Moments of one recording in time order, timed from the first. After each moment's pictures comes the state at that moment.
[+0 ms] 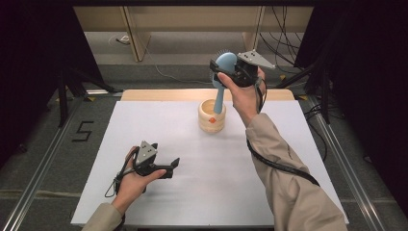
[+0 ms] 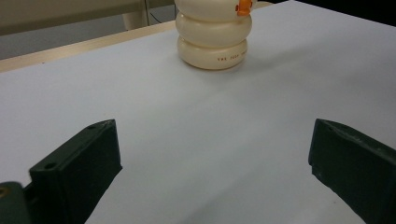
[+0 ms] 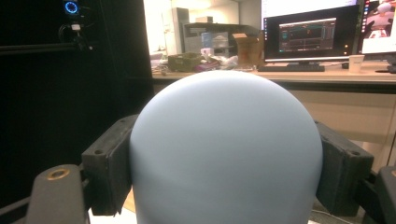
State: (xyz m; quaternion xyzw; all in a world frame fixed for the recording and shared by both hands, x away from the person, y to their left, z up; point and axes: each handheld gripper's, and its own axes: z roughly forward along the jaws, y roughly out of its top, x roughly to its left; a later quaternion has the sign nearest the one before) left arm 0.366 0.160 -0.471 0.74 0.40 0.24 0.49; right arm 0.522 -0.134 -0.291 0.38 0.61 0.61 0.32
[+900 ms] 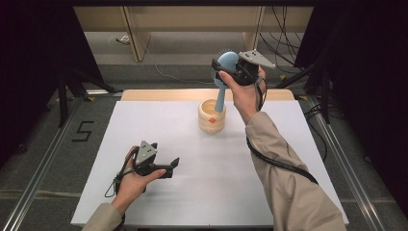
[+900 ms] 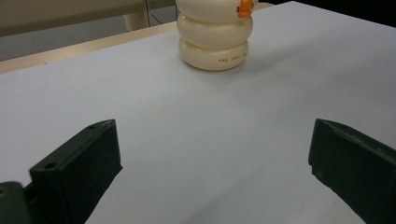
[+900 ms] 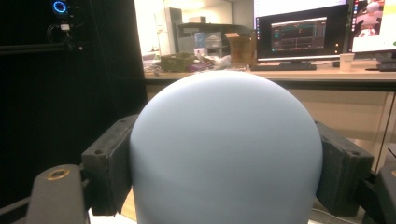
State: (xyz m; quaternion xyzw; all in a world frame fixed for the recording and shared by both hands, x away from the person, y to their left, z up) left arm 0.367 0.161 -0.471 0.74 0.40 0.24 0.49; right arm 0.532 -0.137 -0.295 0.39 0.61 0.61 0.32
